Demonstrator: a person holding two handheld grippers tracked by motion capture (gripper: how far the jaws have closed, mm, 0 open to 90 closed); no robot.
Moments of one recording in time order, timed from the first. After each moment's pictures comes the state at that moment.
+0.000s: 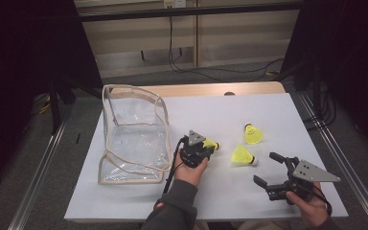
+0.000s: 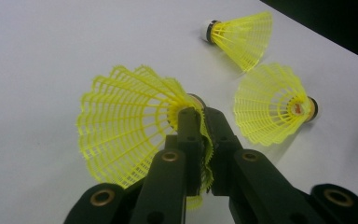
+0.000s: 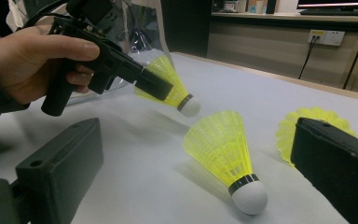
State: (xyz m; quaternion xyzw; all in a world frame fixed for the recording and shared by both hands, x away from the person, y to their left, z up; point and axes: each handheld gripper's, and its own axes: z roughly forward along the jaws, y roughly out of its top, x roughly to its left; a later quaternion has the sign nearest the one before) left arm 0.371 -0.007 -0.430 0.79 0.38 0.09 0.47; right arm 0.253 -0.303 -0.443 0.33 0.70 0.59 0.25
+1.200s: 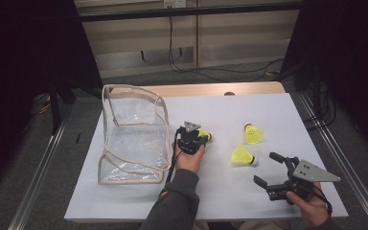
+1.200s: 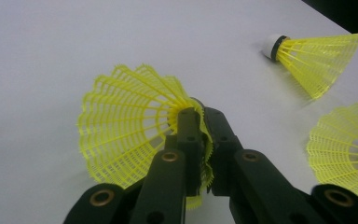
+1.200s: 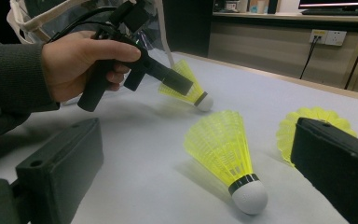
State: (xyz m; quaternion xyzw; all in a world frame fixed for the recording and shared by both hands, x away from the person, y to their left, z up) left arm 0.412 -0.005 -0.443 0.77 0.44 0.11 0.45; right arm 0.254 -0.303 -0.443 0.33 0.70 0.59 0.25
